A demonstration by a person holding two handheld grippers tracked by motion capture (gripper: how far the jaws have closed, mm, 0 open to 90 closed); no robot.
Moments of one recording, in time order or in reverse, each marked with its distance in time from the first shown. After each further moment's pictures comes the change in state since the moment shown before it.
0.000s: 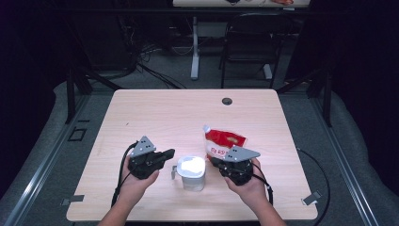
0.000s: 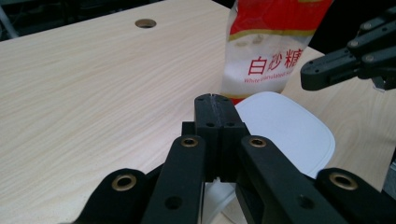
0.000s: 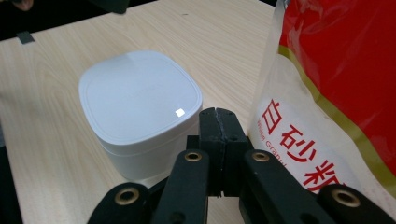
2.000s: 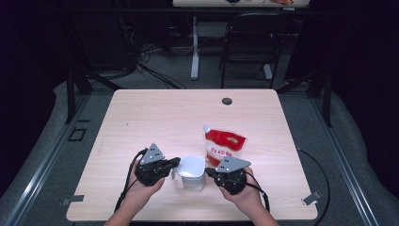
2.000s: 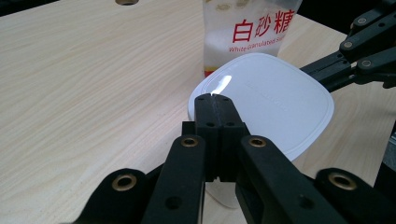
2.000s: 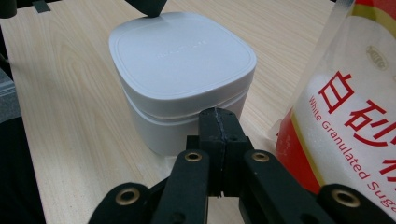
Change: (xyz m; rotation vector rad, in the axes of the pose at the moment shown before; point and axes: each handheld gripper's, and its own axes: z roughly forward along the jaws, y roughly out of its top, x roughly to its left) left arm -0.013 -0.014 0.014 0.065 -0.020 0.040; right arm 0.020 -0.017 0.013 0.050 0.043 -0.056
